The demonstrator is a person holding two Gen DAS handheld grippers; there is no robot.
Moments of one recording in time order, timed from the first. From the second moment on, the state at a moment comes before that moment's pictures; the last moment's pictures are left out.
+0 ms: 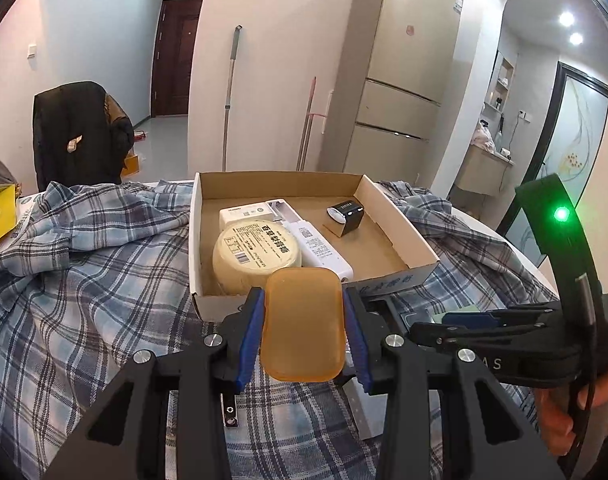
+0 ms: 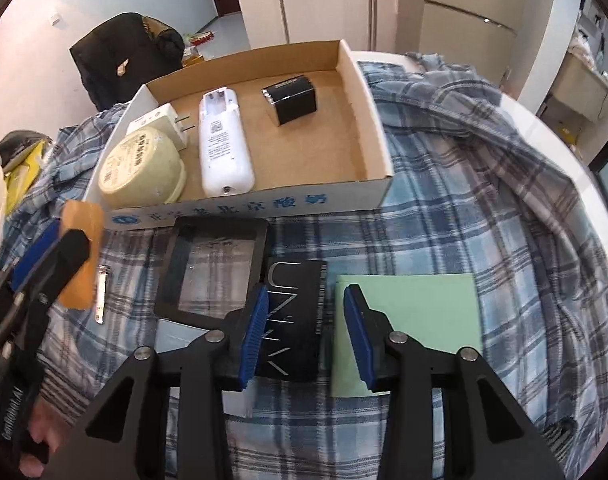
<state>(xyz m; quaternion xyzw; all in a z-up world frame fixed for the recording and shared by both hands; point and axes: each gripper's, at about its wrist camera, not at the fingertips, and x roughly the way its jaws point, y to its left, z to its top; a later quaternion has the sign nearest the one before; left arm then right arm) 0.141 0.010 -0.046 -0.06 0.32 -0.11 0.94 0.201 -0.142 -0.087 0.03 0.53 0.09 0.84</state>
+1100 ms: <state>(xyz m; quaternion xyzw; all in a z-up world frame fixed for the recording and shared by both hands) 0.143 0.010 -0.046 -0.06 0.34 -0.12 0.93 0.187 -0.131 -0.106 -0.02 0.47 0.14 0.87</state>
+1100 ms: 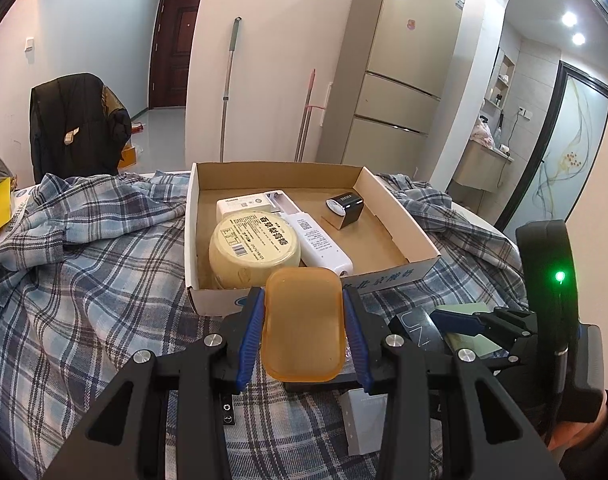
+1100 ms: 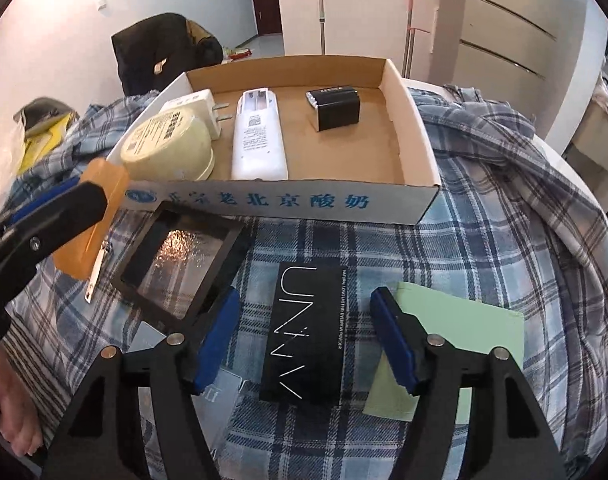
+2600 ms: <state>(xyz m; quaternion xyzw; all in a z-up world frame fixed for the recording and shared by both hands) 0.207 -0.013 0.073 -0.04 0.22 -0.07 0.97 0.266 -0.153 0.026 0.07 0.36 0.12 0.92</state>
